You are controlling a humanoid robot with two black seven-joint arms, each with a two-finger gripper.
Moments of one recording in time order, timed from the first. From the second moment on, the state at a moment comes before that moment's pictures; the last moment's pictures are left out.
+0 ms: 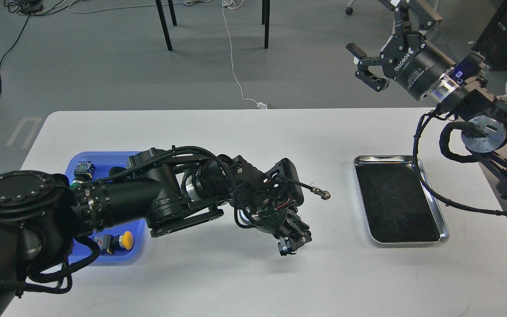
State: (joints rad) left arm -1.08 -0.03 -0.09 -0.95 2.18 -0.49 -0.49; right arm 0.93 -0.57 0.50 1.01 -0.05 0.44 0.32
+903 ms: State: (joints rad) left arm -1.10 -0.04 -0.08 -0.93 2.18 -0.47 -0.49; right arm 0.92 -0.63 0.49 1.01 -0.06 0.45 0.33
